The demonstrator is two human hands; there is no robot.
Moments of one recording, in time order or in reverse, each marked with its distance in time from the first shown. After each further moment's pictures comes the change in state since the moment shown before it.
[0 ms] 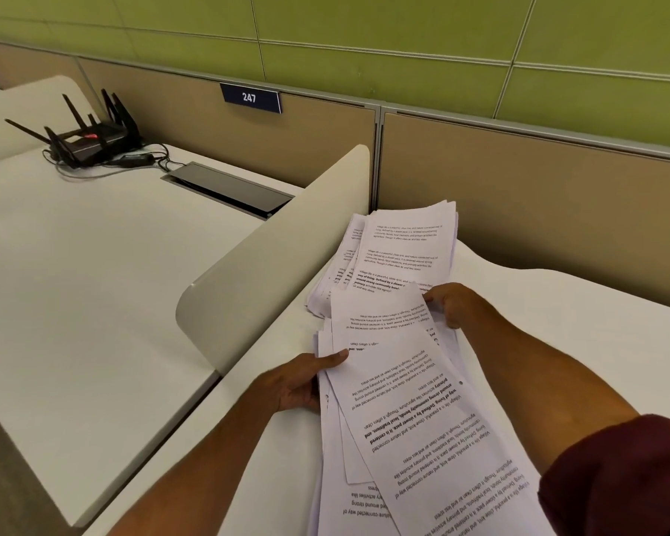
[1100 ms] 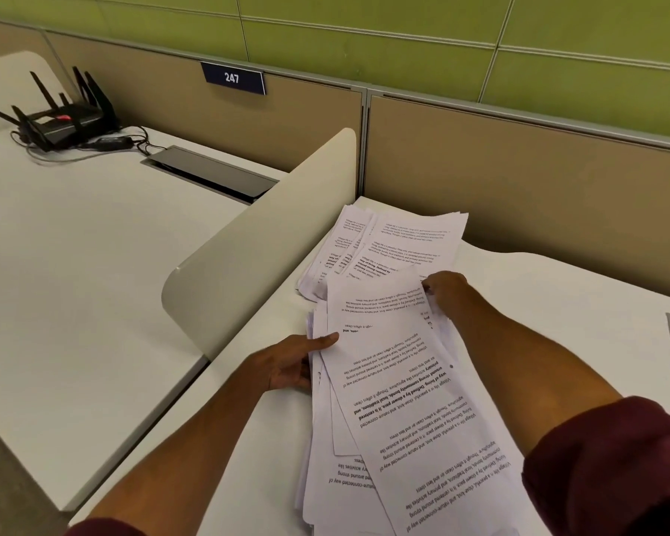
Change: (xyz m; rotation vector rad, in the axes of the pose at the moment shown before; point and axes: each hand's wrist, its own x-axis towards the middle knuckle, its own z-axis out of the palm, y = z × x) left_hand 0.004 -0.001 -0.002 0.035 -0.028 0.019; right_hand -0.024 0.019 -0.013 -0.260 0.207 -0.204
